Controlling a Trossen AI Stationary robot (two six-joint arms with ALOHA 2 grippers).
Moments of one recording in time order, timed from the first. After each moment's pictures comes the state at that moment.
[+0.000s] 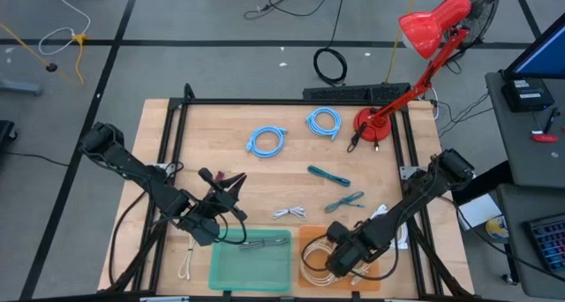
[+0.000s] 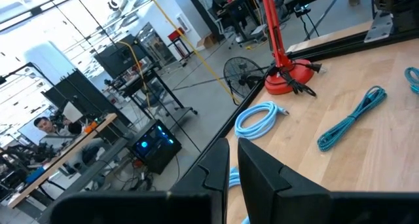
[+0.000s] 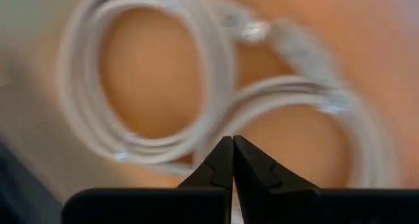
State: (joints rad) left arm -0.64 1.39 0.86 -0.09 -1.41 -0.09; right arm 0.68 1.76 1.23 -0.74 -0.01 1.44
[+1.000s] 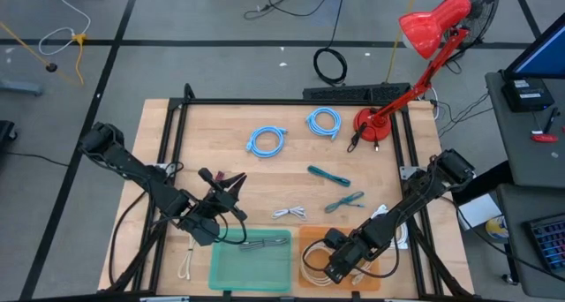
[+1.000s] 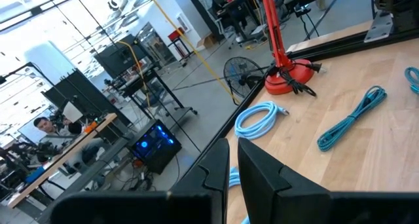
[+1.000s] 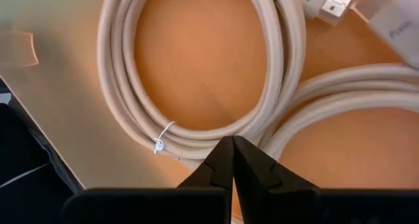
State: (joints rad) left arm -0.64 1.39 0.86 -0.09 -1.41 -0.09; right arm 0.69 1.76 1.09 -0.45 -0.08 1.45
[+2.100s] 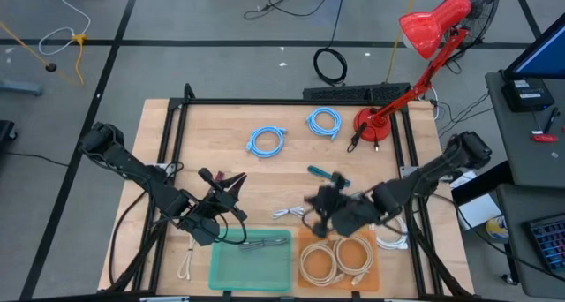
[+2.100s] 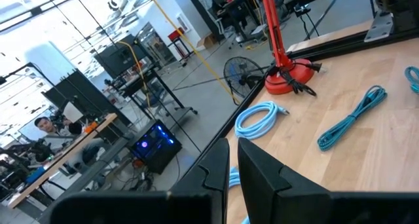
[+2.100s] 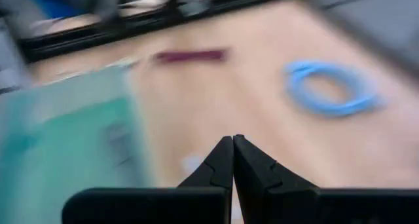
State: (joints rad) left arm -0.64 1.39 0.86 -0.10 -1.41 -0.09; right arm 0.48 1.49 1.20 -0.46 0.72 0.61
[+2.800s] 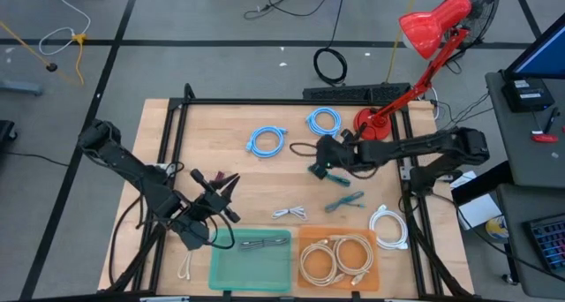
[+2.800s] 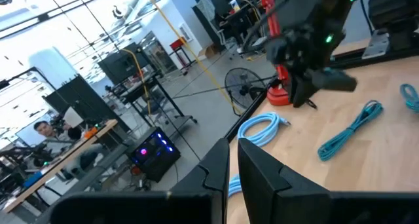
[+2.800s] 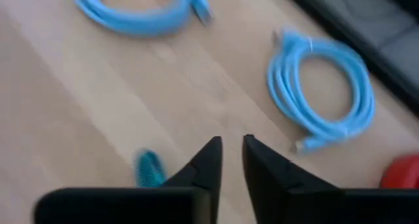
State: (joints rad) left arm -0.70 1.34 0.86 -0.14 -1.47 -0.11; right arm -0.07 1.48 0.92 -0.48 0.52 0.49
